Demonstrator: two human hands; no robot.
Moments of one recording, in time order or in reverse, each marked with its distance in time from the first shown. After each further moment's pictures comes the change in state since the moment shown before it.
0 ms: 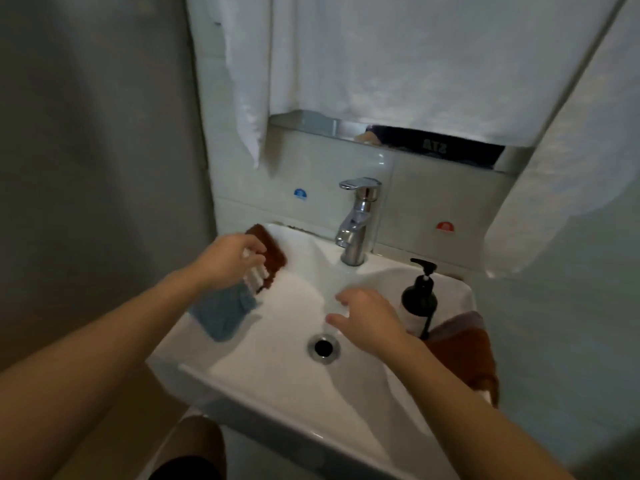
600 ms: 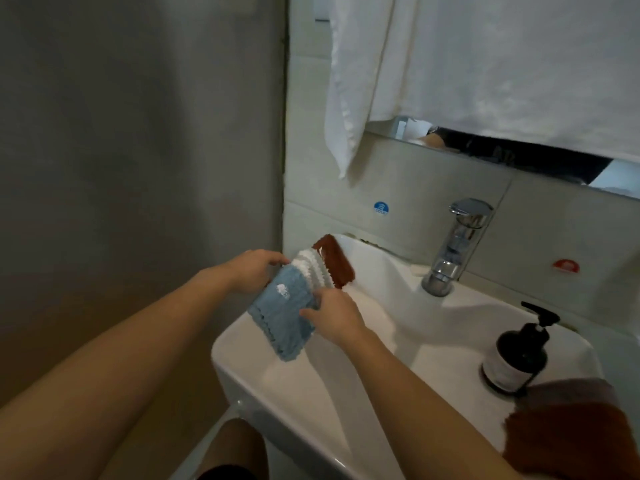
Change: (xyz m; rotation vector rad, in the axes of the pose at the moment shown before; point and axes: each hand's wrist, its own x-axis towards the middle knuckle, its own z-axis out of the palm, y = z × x) left_hand 0.024 -0.108 -0.035 0.207 -0.233 -0.102; right_hand 0.117 -0.123 0.097 0.197 -0.087 -0.056
